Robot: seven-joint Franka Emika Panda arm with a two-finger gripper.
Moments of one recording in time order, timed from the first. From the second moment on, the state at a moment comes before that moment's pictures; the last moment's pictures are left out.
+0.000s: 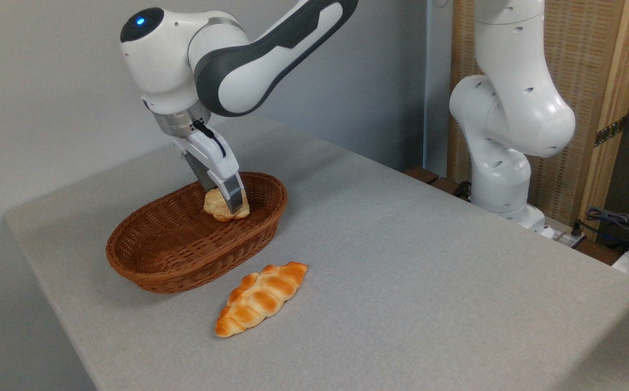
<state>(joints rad) -0.17 0.14 -0.29 -1.87 -0.27 1.89 0.42</state>
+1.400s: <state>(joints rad) -0.19 0.17 -0.29 -1.87 -0.22 1.93 0.42</state>
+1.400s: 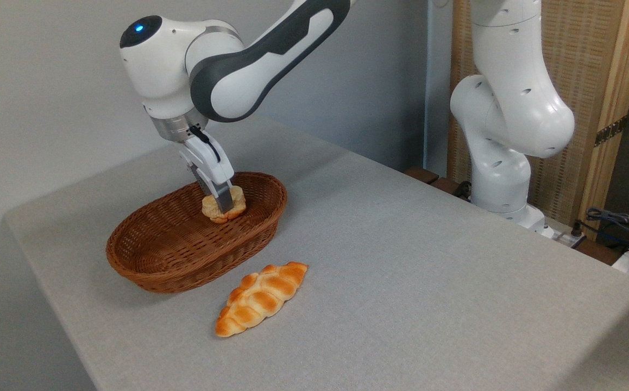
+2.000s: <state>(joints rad) -0.18 0.09 -0.18 -1.82 -0.22 1.89 0.43</state>
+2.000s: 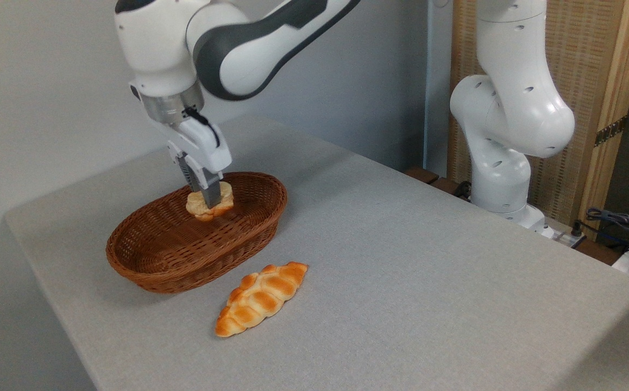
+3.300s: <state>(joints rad) -0.17 0.07 0.20 -1.85 -0.10 1.77 0.77</state>
